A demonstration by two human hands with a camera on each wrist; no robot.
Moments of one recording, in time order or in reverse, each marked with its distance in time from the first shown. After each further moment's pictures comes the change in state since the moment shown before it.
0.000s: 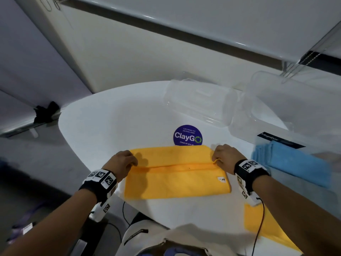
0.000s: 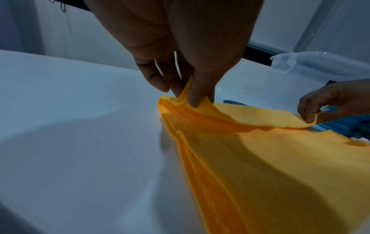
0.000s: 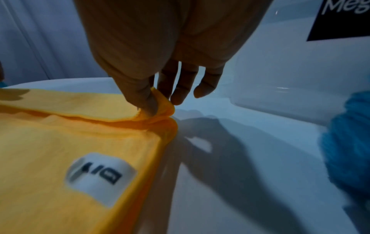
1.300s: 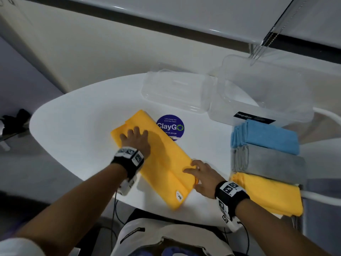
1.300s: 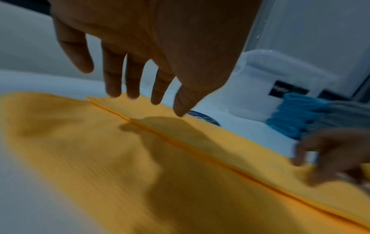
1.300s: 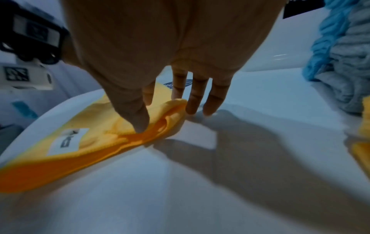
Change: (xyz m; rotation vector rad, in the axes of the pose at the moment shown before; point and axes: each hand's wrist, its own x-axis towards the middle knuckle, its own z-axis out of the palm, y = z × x) left_hand 0.083 0.117 0.013 0.436 -0.216 -0.313; right_hand -0.086 -0.070 0.085 0.282 -0.020 0.028
